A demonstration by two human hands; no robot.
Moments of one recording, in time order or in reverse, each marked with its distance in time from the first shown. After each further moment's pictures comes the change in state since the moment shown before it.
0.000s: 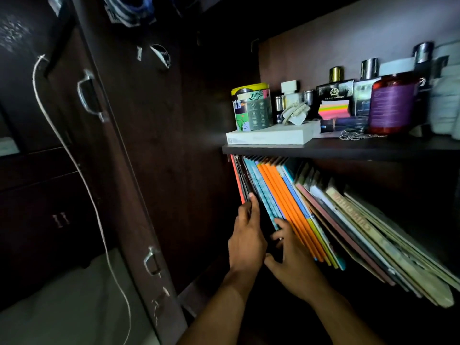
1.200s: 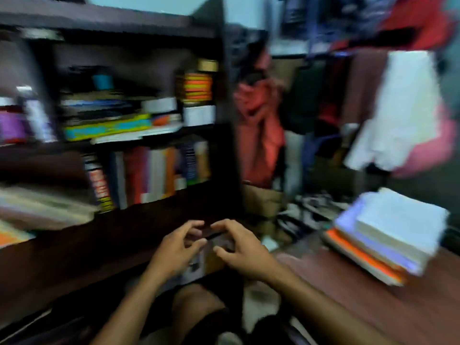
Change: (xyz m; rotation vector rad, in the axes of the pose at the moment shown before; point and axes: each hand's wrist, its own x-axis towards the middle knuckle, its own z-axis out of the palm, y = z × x) left_hand -0.334 0.353 -0.142 -0.850 -1.006 0.651; right_hand -0.551 -0.101 -0.252 -0.367 0.545 0.447
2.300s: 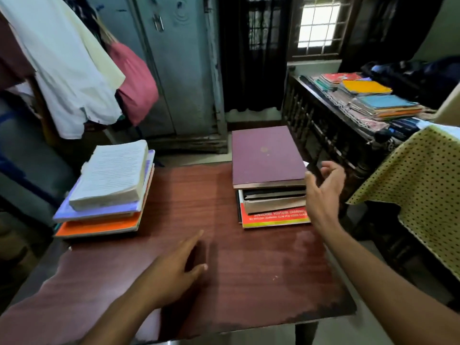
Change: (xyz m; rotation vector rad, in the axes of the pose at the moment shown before) left_hand -0.077 0.225 0.347 0.300 -0.976 0.765; right_hand -0.506 0.067 -0.247 -0.381 1.732 0.933
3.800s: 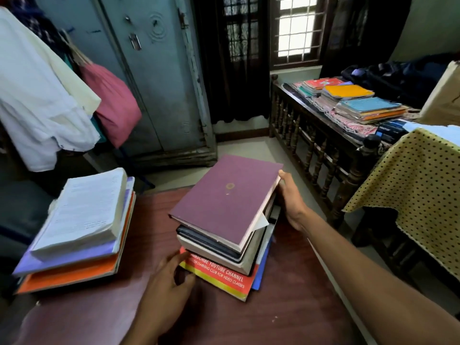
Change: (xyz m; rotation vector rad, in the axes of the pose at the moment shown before) left_hand 0.051 0.002 0.013 -0.344 0.211 -0.189; right_hand 0.054 0.015 0.056 0.427 -0.585 0.417
